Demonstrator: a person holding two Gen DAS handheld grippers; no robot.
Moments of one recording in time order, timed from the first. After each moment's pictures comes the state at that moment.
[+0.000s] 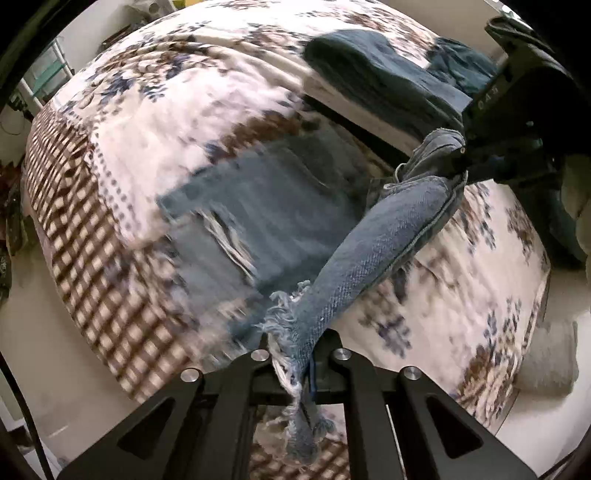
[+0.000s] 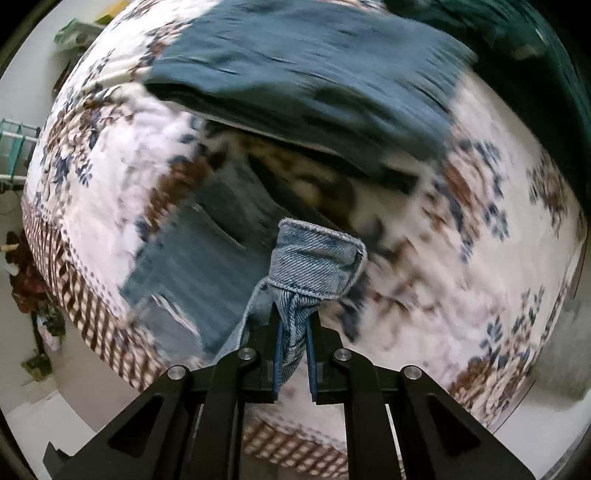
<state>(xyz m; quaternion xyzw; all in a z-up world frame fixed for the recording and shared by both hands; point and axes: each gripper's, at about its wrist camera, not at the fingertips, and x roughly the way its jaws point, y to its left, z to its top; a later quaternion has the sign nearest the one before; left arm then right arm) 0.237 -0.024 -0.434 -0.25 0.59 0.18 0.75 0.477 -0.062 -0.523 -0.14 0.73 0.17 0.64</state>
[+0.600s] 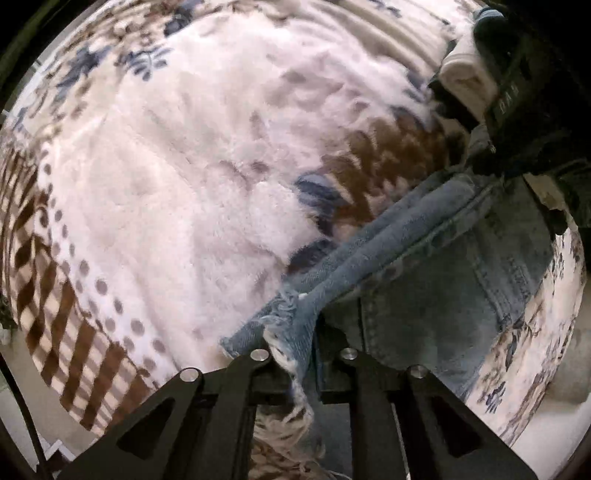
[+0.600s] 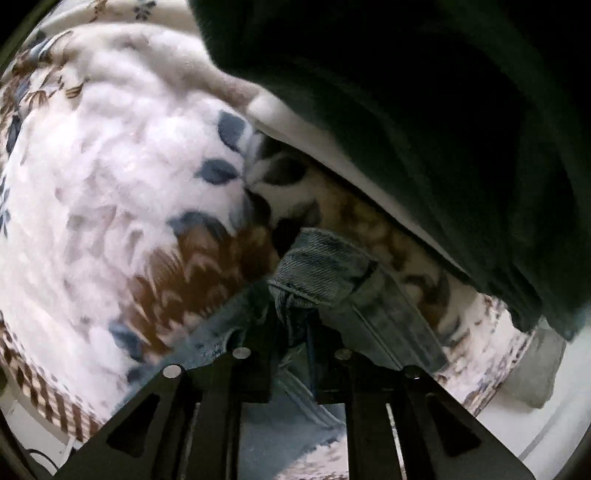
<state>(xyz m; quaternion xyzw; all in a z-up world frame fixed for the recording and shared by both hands) 0.301 0.145 -0.578 -0.25 0.66 0.14 0.69 0.525 0.133 -0.670 -0.26 0.75 0.08 0.61</state>
